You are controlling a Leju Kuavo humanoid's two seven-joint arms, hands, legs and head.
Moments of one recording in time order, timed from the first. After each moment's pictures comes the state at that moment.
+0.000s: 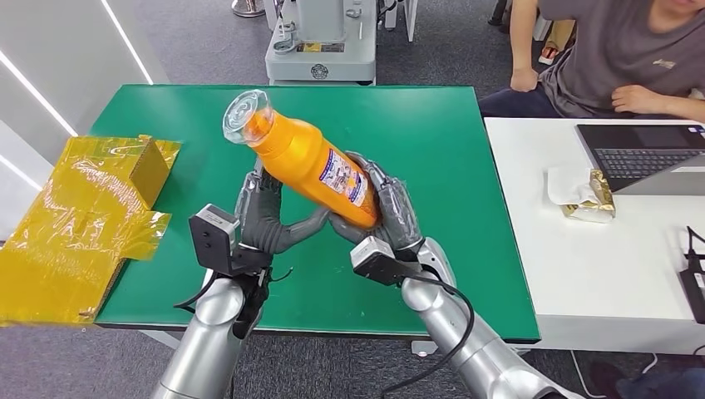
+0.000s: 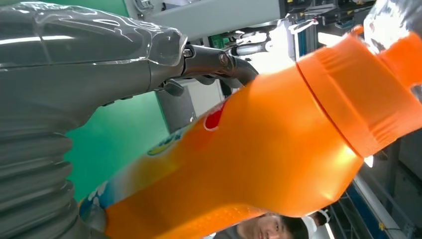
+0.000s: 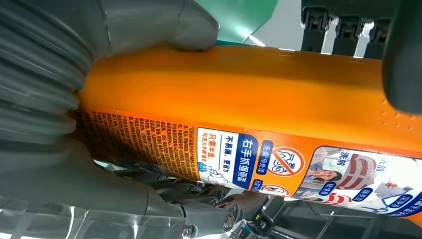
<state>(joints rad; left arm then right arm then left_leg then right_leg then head) -0.36 -0.23 -0.36 -1.19 -0.07 0.00 -0.51 -0.57 0.11 0.60 -0.94 0.32 -0.38 -0.70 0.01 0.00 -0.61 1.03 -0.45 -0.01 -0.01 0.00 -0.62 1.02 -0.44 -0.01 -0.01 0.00</state>
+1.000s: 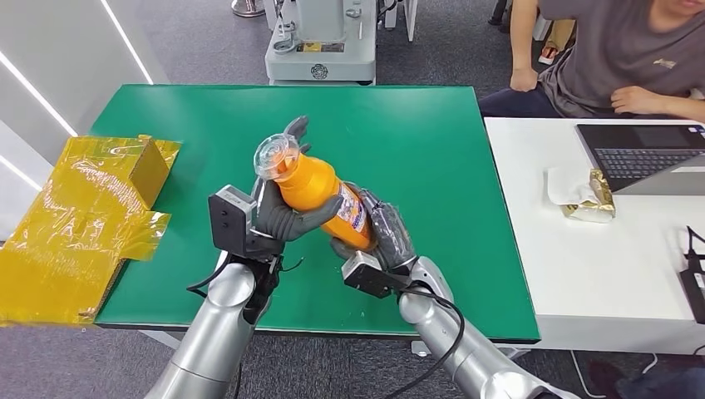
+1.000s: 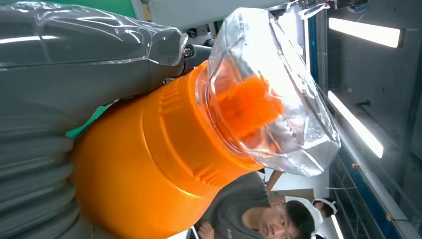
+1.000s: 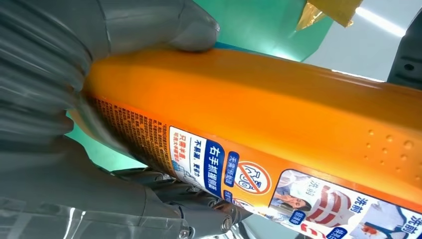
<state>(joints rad) -0.45 -0.26 -0.37 -1.07 -0.05 -0.02 -0.51 -0.57 0.13 0.64 -0.75 0.35 -0.40 -0.70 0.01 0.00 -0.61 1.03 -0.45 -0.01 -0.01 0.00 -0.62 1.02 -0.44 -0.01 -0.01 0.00</state>
